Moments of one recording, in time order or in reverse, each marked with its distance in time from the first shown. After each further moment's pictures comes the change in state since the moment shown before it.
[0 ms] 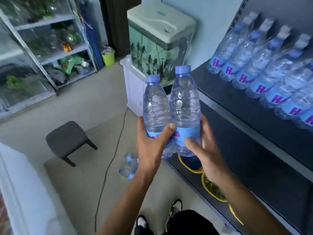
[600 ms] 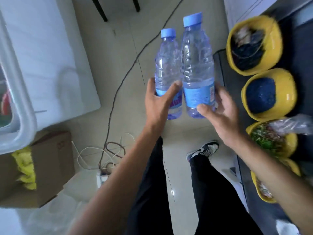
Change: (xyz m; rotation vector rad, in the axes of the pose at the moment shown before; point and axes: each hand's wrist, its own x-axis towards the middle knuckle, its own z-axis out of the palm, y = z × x) left_hand -0.090 -0.342 -0.186 0.041 0.649 -0.446; right_hand -0.039 0.368 0.020 -0.199 -0.485 0.397
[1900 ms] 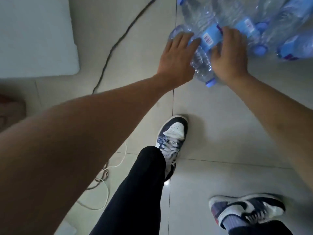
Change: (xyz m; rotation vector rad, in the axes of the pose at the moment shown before) left_hand 0.386 -0.411 -0.106 1.527 -0.150 0.472; right_hand 0.343 0.499 0.116 -1.058 -0.053 -0.164
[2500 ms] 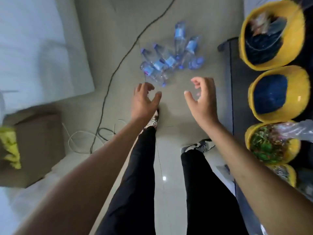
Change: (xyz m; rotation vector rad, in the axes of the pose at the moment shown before) left_hand -0.213 0.161 -0.322 -0.693 0.106 -0.366; right_hand -0.246 -0.132 -0.377 0.373 0.184 0.128
